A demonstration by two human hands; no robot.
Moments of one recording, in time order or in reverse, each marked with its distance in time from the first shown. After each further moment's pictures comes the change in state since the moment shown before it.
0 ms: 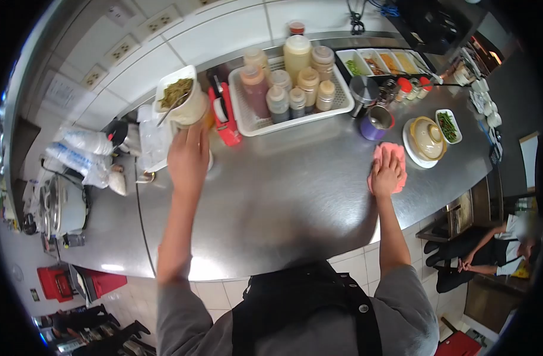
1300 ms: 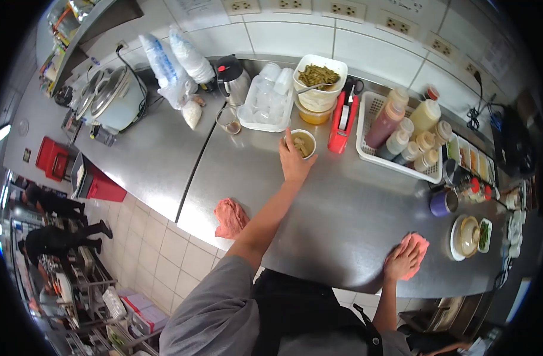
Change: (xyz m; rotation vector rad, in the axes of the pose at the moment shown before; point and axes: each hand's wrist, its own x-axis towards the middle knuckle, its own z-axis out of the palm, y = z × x) left_hand -0.142 -0.073 0.128 -0.308 0.082 -0.849; right_hand -0.110 -0.051 0.012 -0.118 0.209 -0.087
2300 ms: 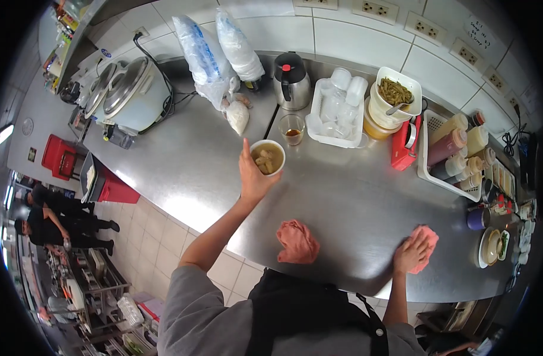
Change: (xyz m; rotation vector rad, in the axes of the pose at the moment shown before) left_hand 0.089 -0.184 -0.260 -0.004 -0.066 0.101; right_hand -0.059 -0.203 0.000 -0.057 -0.033 -0.011
